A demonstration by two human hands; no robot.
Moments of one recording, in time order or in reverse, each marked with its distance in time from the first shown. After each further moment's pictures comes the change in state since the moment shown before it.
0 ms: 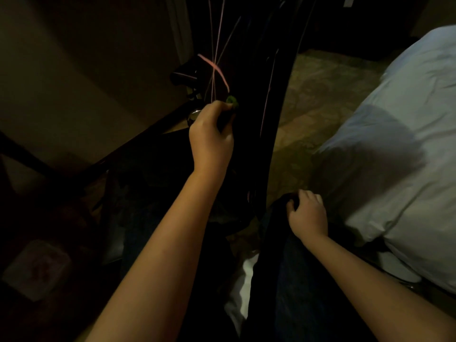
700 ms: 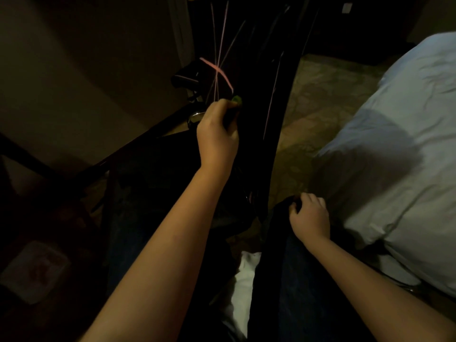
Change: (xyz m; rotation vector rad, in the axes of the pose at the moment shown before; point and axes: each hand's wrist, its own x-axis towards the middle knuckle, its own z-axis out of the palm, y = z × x) left_hand 0.009 -0.008 0.006 -0.035 -0.020 -0.010; right_hand -0.002 -0.005 -0.001 -0.033 0.035 0.023
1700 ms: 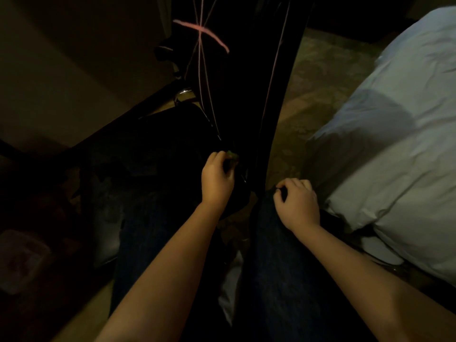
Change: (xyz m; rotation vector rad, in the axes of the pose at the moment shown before) left_hand -0.100 -0.098 0.050 0.204 -0.275 -0.220; right_hand 0.004 -0.008 0.013 0.001 0.018 -0.124
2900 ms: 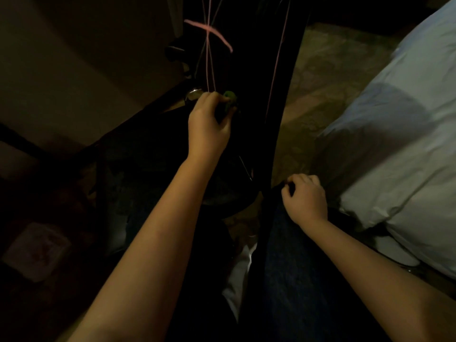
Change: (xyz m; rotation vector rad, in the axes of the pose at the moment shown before) left_hand 0.060 0.055 -0.071 -0.103 0.182 0.244; right_hand 0.001 0.008 -0.001 0.034 -0.041 -0.007
